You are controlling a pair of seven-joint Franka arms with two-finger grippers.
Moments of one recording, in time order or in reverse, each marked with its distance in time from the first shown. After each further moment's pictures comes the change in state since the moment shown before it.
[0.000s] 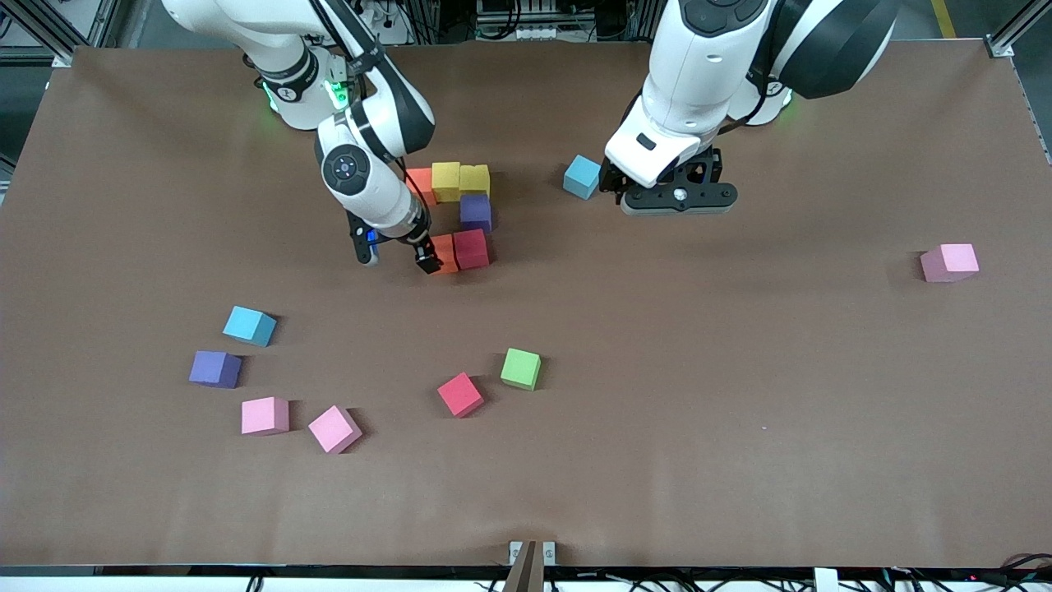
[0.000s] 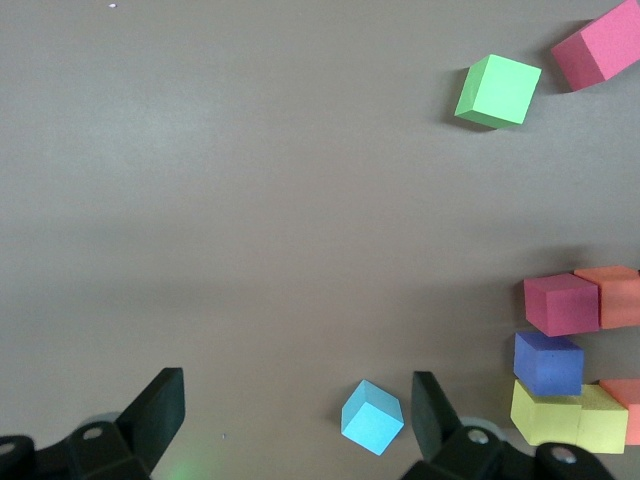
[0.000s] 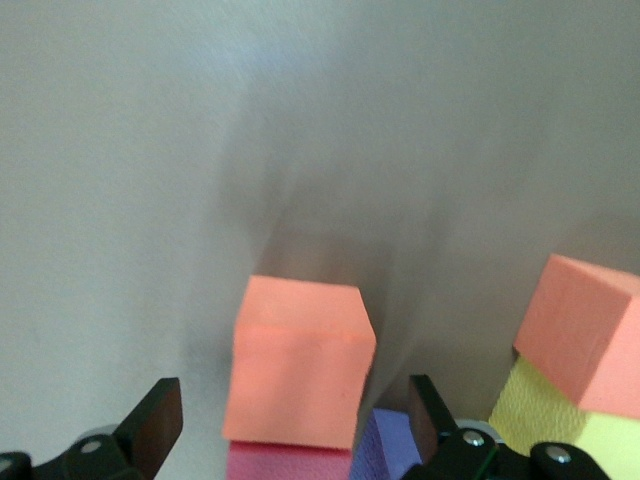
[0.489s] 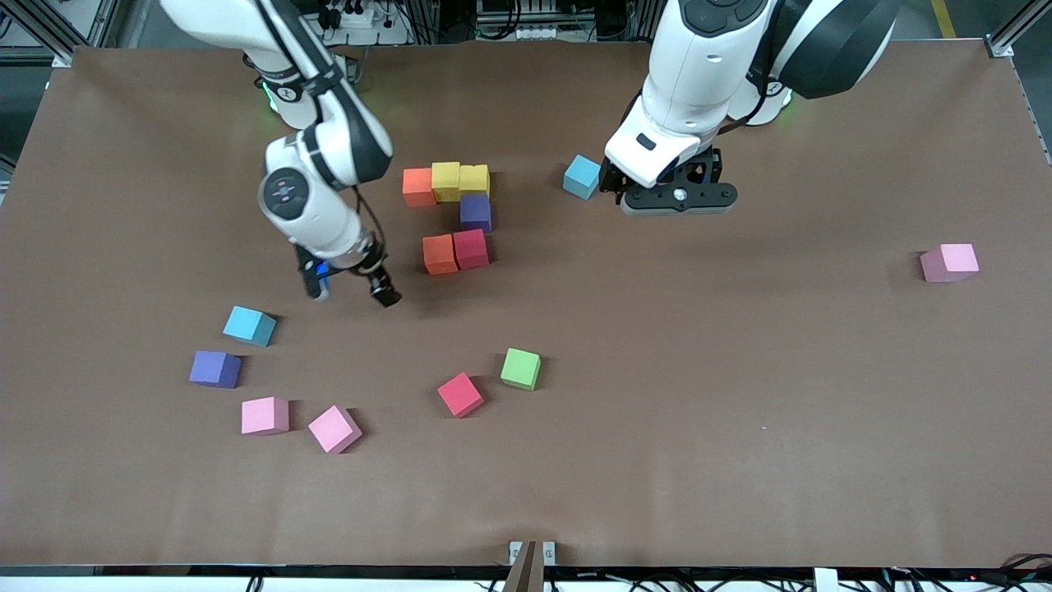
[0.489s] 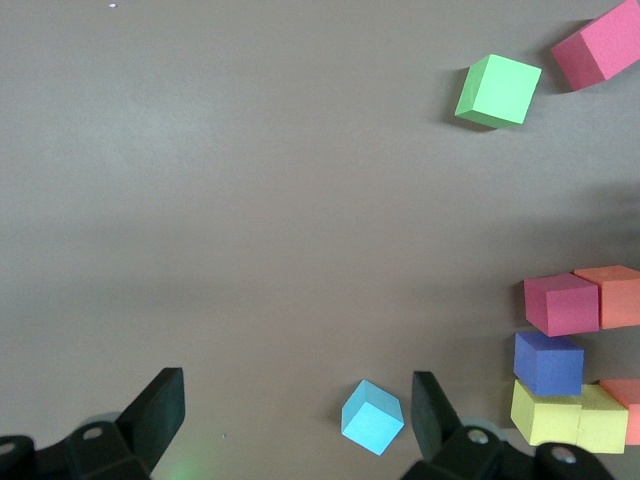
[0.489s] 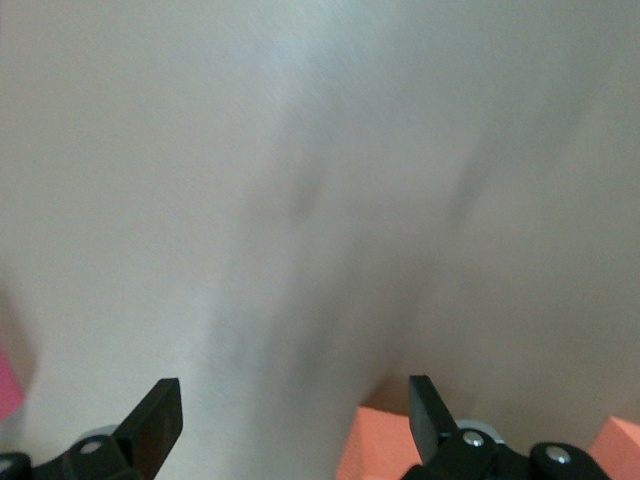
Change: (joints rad) left arm 0.000 0.000 0.000 0.000 0.000 0.000 0.000; right arm -0.189 0.026 -0.013 0.116 -0.060 -0.040 -0.230
